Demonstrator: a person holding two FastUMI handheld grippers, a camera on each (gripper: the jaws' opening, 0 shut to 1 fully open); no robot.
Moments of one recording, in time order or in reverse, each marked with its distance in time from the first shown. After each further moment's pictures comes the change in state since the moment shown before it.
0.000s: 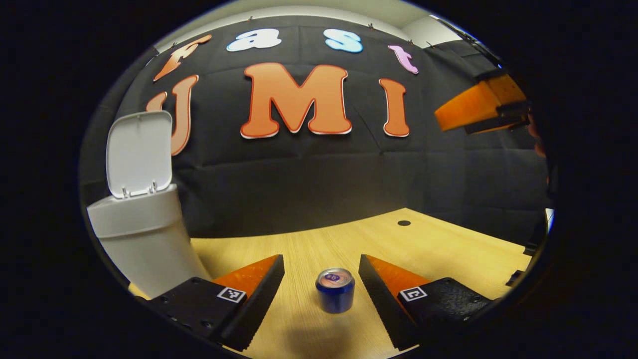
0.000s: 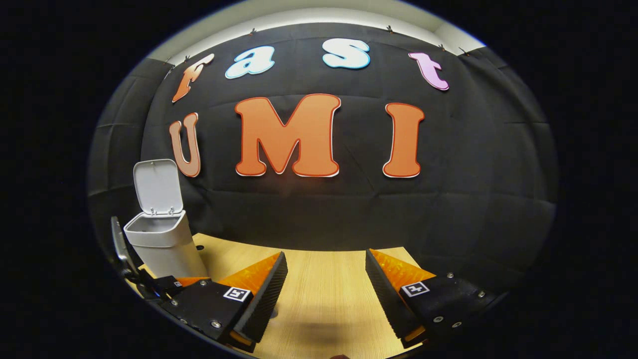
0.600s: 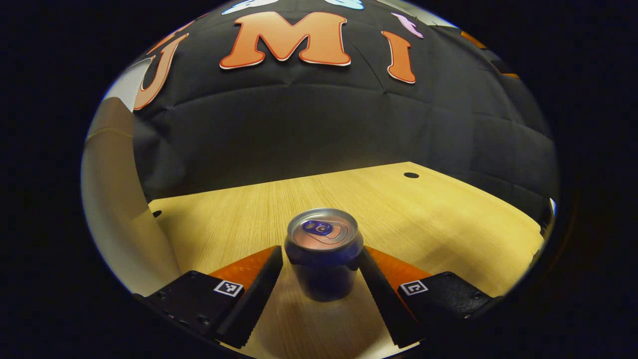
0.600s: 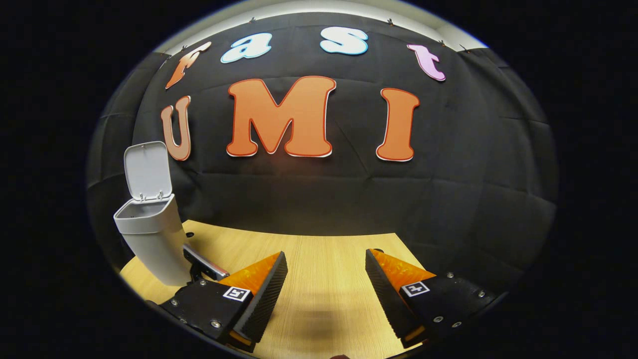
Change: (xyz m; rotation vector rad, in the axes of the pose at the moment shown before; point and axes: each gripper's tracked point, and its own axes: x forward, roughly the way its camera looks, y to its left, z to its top) left arm 0.095 -0.017 -0.109 0.001 0.209 -0.037; right arm -0.001 -0.002 -0.029 -0.026 0.084 -0.053
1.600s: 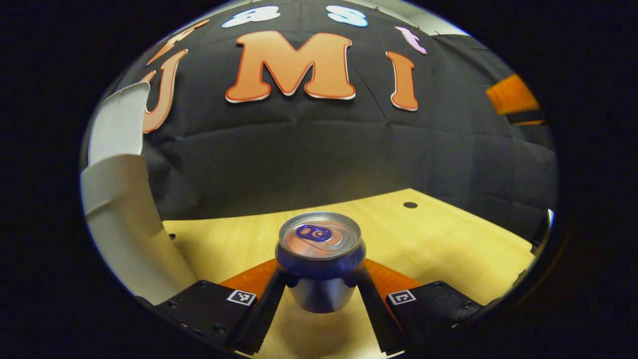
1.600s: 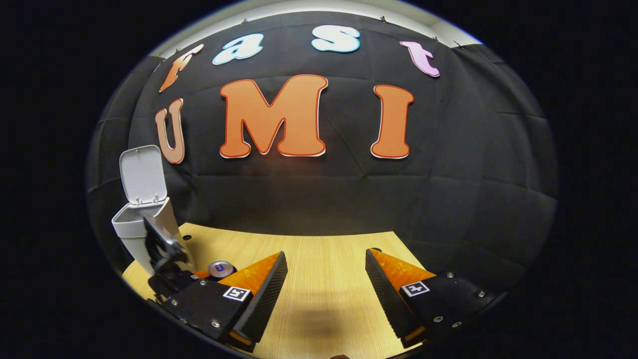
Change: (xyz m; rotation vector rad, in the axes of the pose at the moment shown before) left arm -0.065 0.019 0.102 -0.019 -0.154 0.040; right arm 0.008 -0.013 0.009 0.034 -0.015 -0.007
